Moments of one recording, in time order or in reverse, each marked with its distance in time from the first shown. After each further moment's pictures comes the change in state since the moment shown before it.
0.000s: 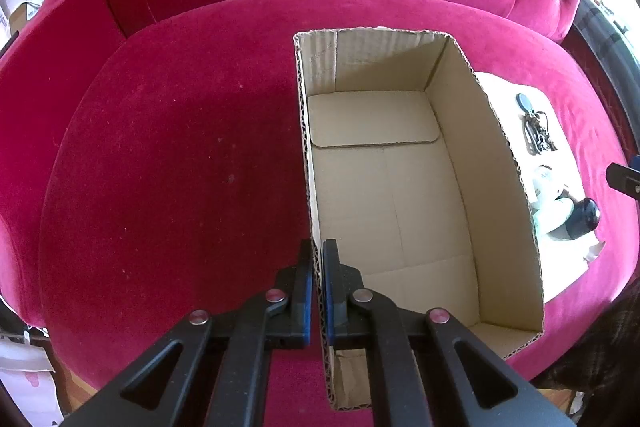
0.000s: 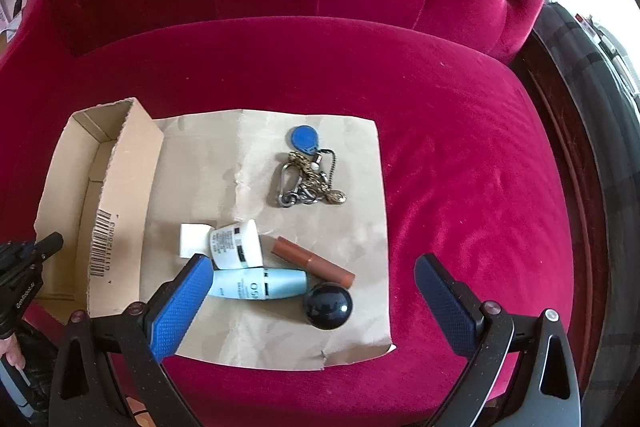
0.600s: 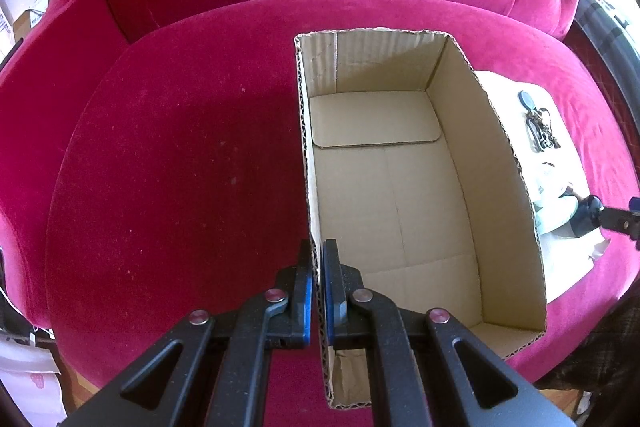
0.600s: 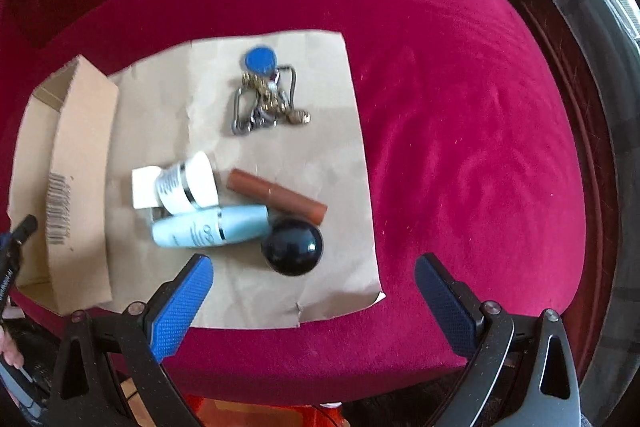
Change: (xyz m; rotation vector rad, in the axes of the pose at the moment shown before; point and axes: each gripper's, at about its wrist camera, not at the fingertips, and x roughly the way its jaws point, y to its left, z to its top) left arm 0.001 -0.014 0.002 0.012 -0.018 0.028; right arm 0.037 -0.024 -0.023 0.086 0.218 -0.006
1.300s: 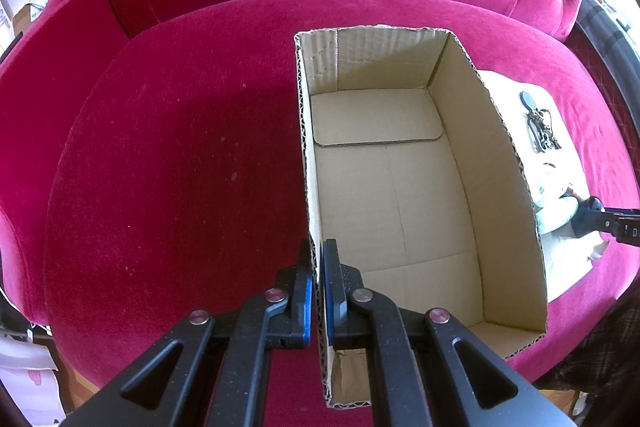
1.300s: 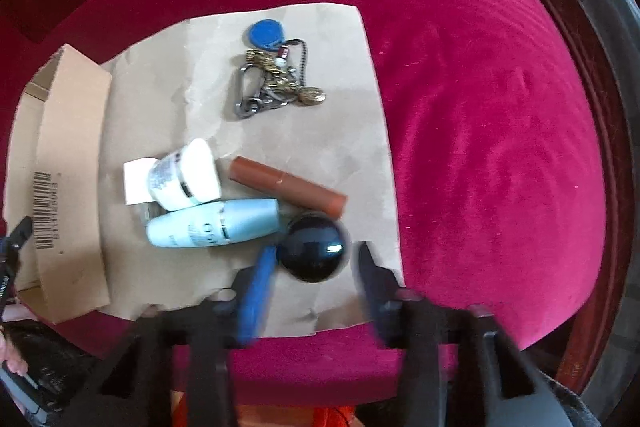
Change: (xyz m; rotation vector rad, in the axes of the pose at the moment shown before) left arm -0.001 0.007 0.003 -0.012 0.009 -0.010; right arm 0.026 0.003 0.014 0.013 0.057 0.050
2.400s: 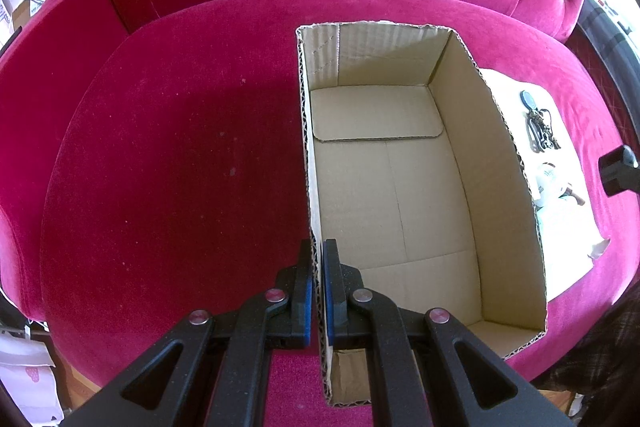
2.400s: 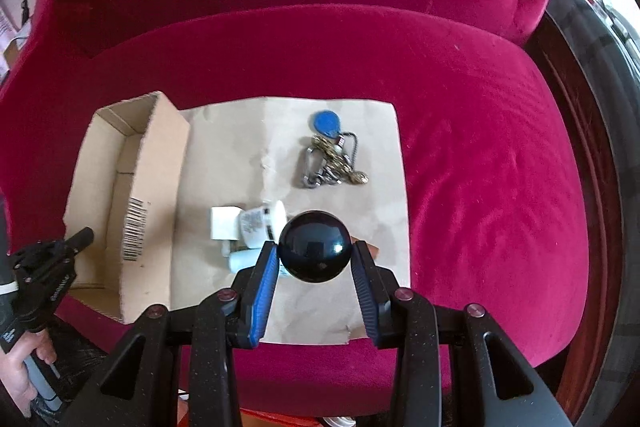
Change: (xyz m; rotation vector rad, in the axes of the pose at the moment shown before) left arm 0.002 0.001 0.002 -0.007 0.014 -0.008; right arm -0.087 0.041 -0.004 -0.101 -0.210 0.035
